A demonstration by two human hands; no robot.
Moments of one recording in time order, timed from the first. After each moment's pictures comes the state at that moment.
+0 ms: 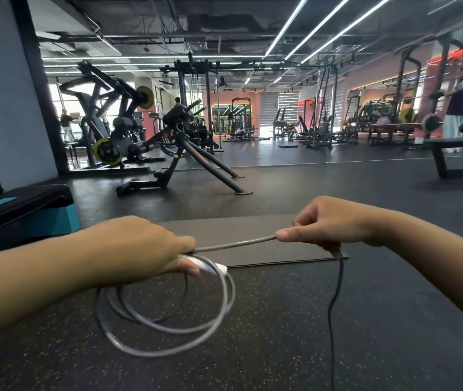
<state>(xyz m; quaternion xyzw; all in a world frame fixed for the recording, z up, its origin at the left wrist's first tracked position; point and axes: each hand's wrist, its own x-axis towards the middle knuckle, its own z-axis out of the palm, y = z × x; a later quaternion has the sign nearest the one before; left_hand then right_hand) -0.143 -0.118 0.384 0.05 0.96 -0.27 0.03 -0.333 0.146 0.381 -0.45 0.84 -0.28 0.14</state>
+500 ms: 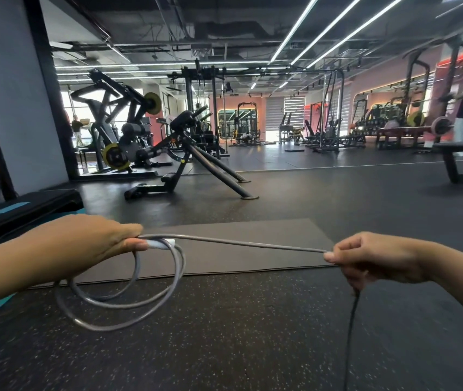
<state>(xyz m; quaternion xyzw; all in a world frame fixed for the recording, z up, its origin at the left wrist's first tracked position) -0.131 -0.240 0.363 -0.05 0.98 -0.17 -0.10 -0.371 0.192 0.331 -0.33 0.80 -0.40 0.31</state>
